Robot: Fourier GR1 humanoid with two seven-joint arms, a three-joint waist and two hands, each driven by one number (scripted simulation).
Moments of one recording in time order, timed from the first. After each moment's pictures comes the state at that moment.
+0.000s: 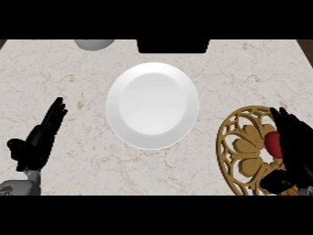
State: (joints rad) left arm -0.06 0.31 -0.05 -1.32 0.13 0.05 -0.15; right arm -0.05 -0.53 0.34 -1.97 0.81 0.29 0.93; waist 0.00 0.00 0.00
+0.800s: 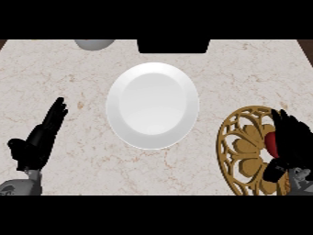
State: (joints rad) left arm -0.07 0.27 0.00 -1.32 0.08 0.00 -0.14; right arm -0.08 -0.44 0.26 -1.73 0.94 0.36 0.84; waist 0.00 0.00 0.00
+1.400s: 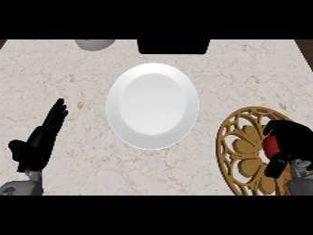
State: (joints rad) left arm -0.06 0.25 0.03 -1.32 0.05 -0.03 -0.15; right arm -0.11 -0.42 0.18 -1.58 0.96 0.36 0.65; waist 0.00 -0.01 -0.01
